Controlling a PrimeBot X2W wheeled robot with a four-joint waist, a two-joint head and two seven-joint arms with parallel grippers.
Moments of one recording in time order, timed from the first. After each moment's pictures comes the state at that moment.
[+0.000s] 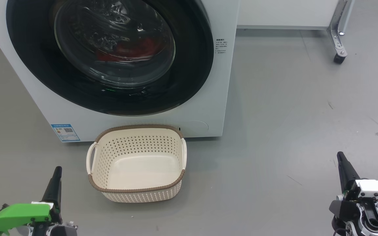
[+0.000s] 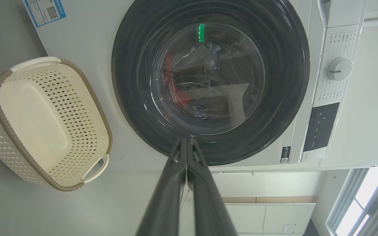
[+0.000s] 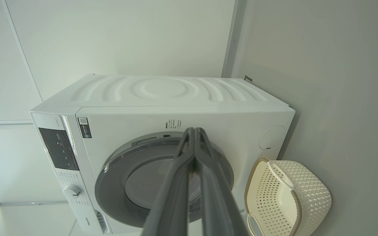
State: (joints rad) left arm -0.06 0.04 0.08 0.27 -1.61 -0.12 0.11; right arm -0.06 -0.04 -0.14 0.28 1.60 0.12 0.11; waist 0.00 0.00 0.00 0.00
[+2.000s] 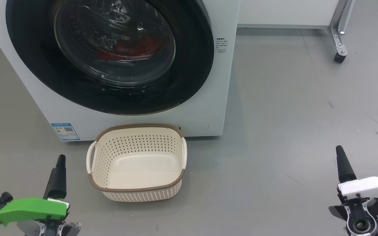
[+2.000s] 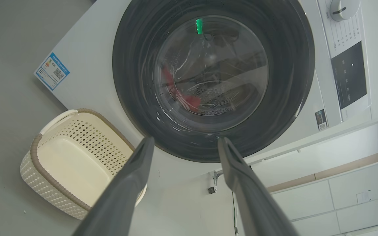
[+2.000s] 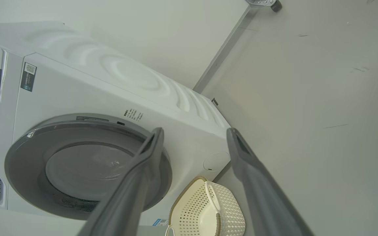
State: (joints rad) left arm -0.06 0.10 -0.02 0.25 -1.32 -0.12 -0.02; right arm -0.06 -0.11 -0.03 0.31 1.25 0.12 -0.02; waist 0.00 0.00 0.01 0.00
